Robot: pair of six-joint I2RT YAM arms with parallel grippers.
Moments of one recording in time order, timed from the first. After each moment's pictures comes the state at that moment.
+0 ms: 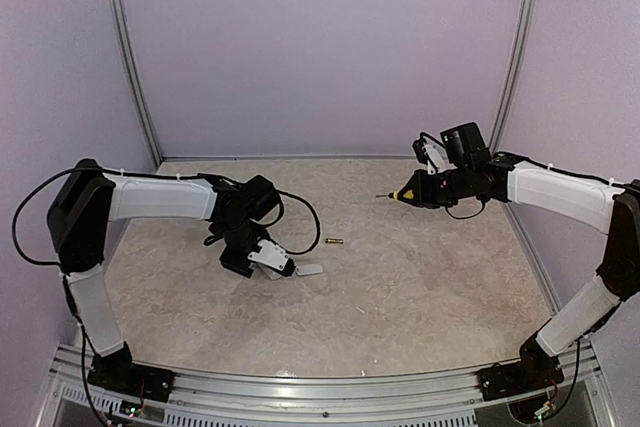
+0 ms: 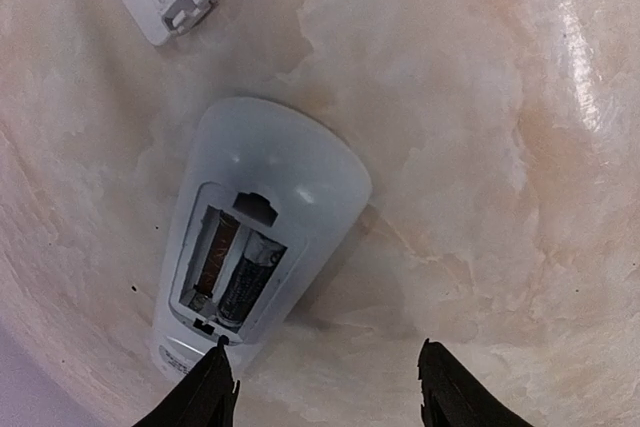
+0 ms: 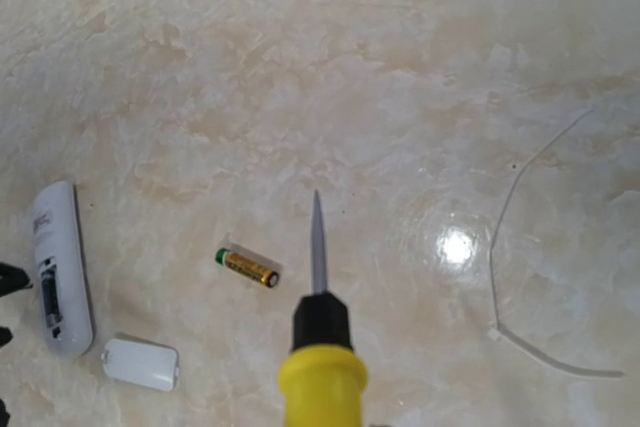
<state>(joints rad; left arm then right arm) -0.73 1.86 1.25 -0.76 -0.11 1.24 0.47 1.52 1.15 -0.34 -0.24 0.39</state>
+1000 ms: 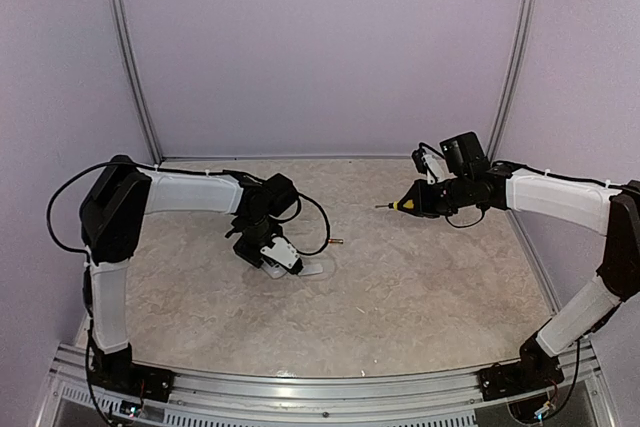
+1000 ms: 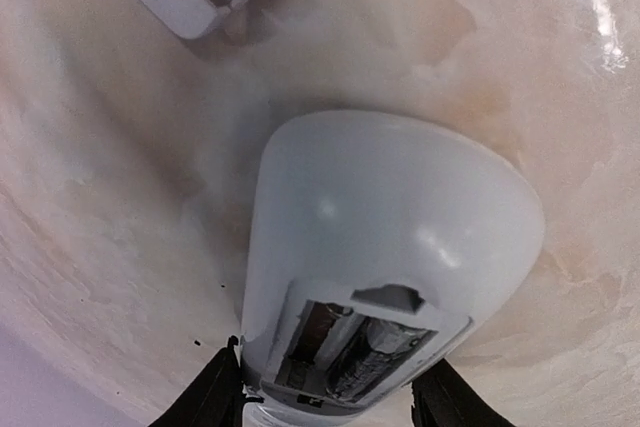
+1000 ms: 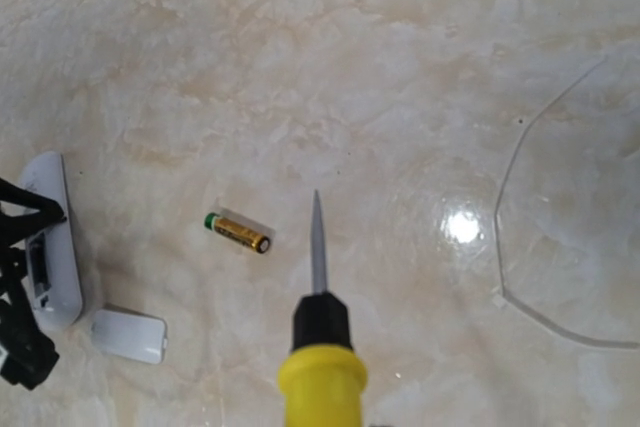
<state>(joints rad) -0.72 2.06 1.46 -0.80 -0.22 1.40 0.47 1.51 1.08 -0.31 -0.27 0.39</state>
